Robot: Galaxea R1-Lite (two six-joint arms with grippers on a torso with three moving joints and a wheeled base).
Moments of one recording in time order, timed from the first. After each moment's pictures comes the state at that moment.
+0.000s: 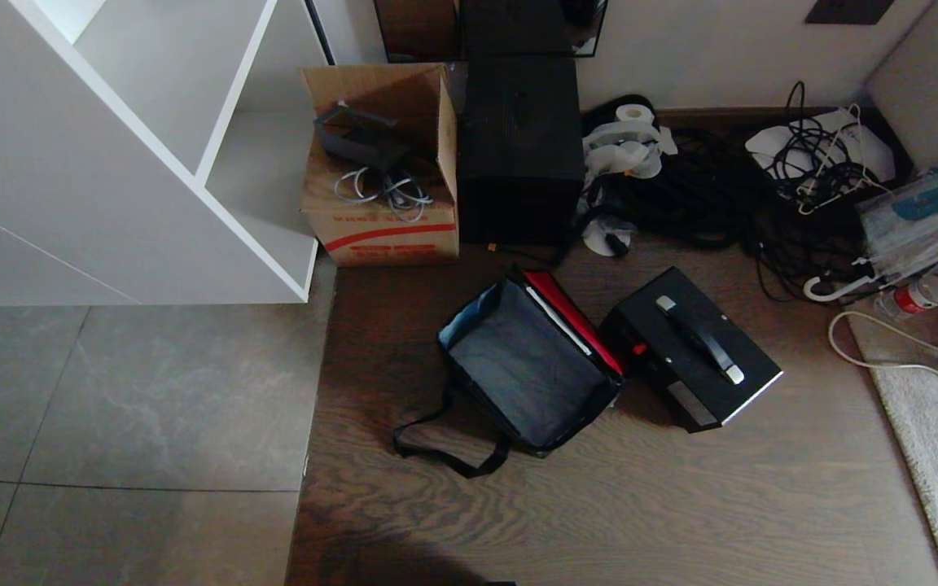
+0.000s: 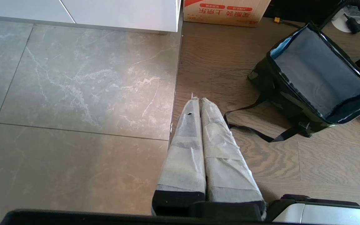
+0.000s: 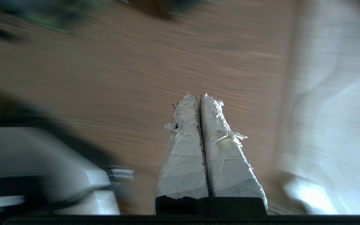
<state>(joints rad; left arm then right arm) 0.00 0.00 0.00 -0.02 0.02 -0.05 0.10 0.53 -0.19 0.07 -0.20 -0.07</state>
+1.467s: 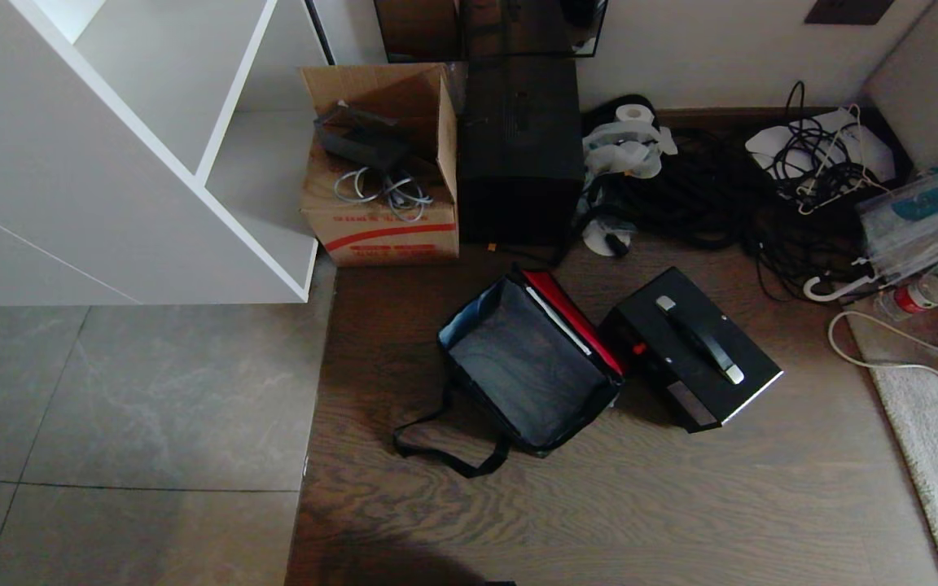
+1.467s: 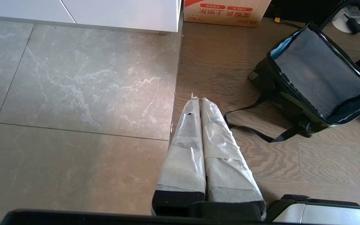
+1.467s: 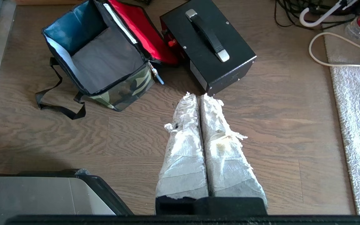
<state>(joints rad) 0.00 0.00 0.00 -0.02 0.02 -0.05 0.01 0.00 0.00 -0.01 0.00 -0.01</state>
